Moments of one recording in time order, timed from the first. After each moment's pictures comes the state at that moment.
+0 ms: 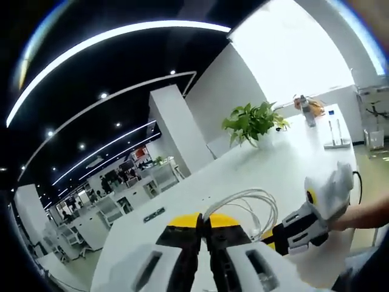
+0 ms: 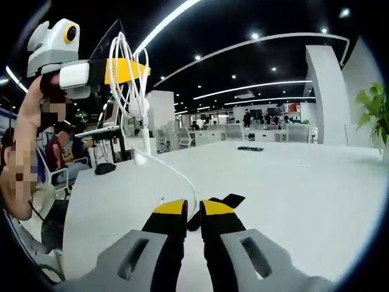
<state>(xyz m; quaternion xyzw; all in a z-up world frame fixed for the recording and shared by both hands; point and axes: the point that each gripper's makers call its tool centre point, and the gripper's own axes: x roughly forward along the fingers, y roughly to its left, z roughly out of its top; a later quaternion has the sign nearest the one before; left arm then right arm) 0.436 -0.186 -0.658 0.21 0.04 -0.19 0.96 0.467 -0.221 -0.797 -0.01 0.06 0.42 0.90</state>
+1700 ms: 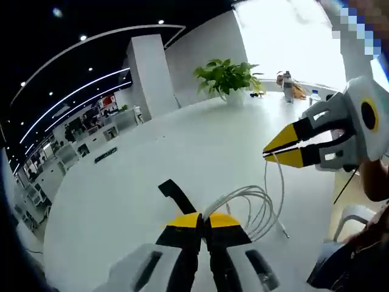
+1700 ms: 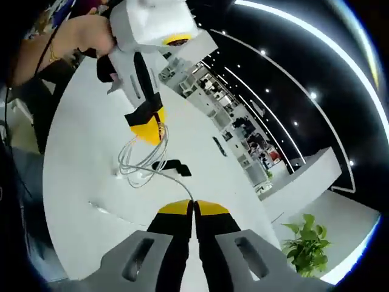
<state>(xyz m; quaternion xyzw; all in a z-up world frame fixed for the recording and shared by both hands) 0.427 -0.200 -0.808 0.15 0.26 -0.27 0.91 0.428 -0.288 -0.779 -0.52 0.03 0.30 0.80</state>
